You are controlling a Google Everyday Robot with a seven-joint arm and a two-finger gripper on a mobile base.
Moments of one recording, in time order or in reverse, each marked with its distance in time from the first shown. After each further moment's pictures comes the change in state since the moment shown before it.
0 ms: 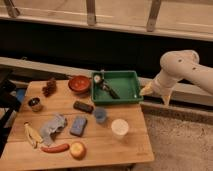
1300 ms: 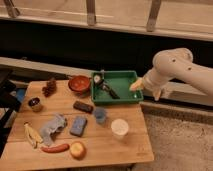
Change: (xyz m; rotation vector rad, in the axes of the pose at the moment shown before) arm 0.010 0.082 -0.026 -0.131 -0.116 -0.147
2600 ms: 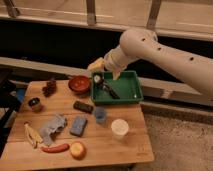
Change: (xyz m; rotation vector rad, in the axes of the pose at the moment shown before) arm 0.010 0.204 -0.036 -0.363 0.001 -0.236
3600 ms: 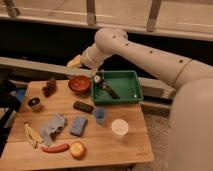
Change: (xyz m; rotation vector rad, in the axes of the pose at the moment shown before) arm -0.030 0.093 0.098 -0.103 0.070 -0.103
